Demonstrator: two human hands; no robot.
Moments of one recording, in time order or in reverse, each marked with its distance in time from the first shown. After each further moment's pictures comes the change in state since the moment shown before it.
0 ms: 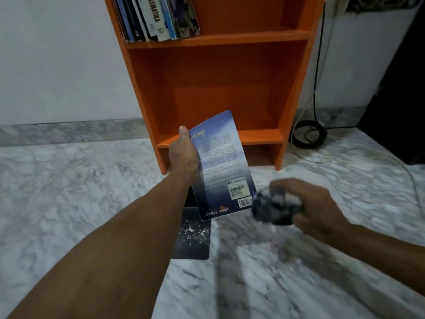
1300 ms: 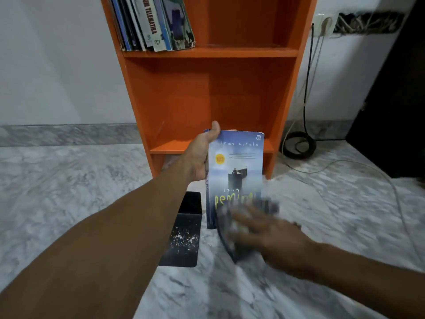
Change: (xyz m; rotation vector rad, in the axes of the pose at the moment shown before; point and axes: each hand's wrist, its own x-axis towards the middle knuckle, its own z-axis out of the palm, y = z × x) left_hand -0.019 0.028 0.031 -0.049 -0.709 -0.263; right_hand -0.006 -0.029 0.019 -0.457 -0.572 -0.250
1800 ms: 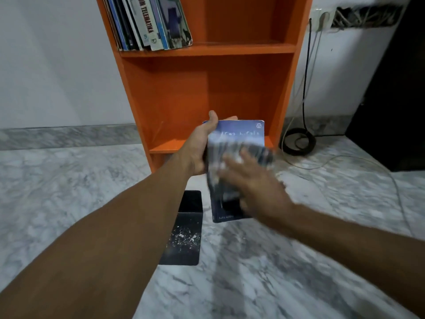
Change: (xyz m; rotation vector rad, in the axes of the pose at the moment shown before) left_hand -0.004 0.010 0.005 -0.088 -0.126 0.063; right_hand 0.056 0.006 -0.036 0.046 0.434 0.166
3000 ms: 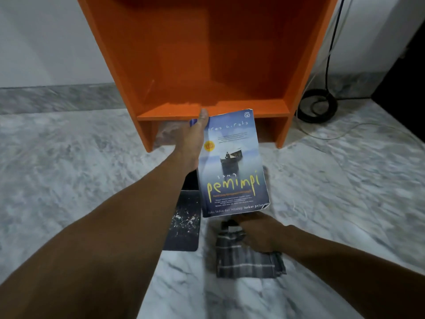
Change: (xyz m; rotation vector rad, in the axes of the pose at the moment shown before) left_hand 0.061 -0.077 -0.061 0.317 0.607 0.094; right_hand -0.074 0.045 0.167 0.300 -0.930 0.278
